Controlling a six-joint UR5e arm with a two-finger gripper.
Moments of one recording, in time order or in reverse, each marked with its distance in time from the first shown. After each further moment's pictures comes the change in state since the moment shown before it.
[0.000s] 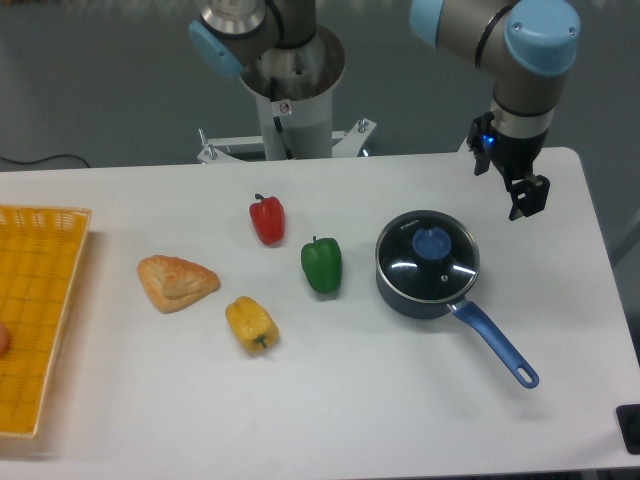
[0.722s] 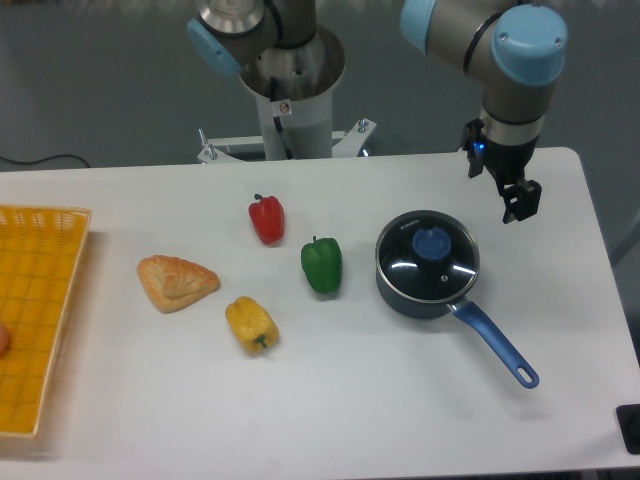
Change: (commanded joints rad) arm -0.052 -0.011 -0.011 -0.003 0.055 -0.110
